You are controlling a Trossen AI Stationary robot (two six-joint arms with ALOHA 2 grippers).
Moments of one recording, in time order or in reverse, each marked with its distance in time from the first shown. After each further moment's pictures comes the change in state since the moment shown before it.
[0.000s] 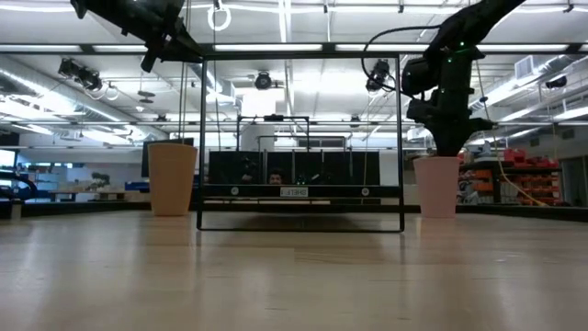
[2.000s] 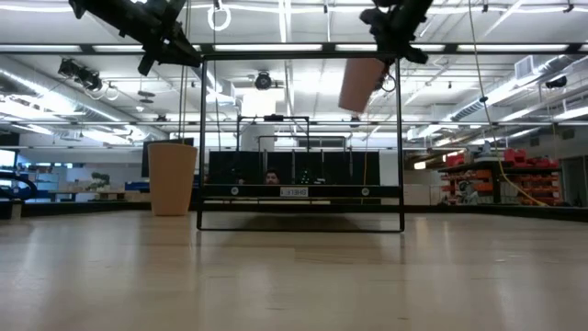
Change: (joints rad) left arm 0.000 0.000 0.000 -0.052 -0.001 -0.018; right arm 0.153 0.170 0.811 -0.191 -0.094 0.008
